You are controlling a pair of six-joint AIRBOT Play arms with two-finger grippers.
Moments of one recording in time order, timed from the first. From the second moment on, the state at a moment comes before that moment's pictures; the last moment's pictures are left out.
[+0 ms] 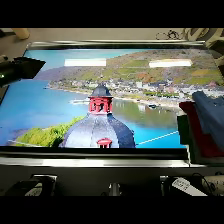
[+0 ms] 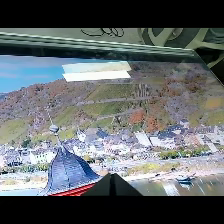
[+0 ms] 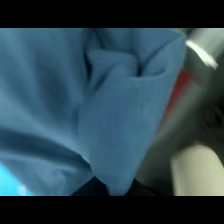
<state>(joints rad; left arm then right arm) 0.01 -0.95 1.30 0.82 -0.92 -1.22 -0.91 -1.27 1.41 -1.53 1.82 1.72</state>
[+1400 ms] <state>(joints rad) -0.16 -1.31 1.33 1.58 -1.25 -1.63 0.03 -1.56 1.80 -1.47 1.65 1.77</state>
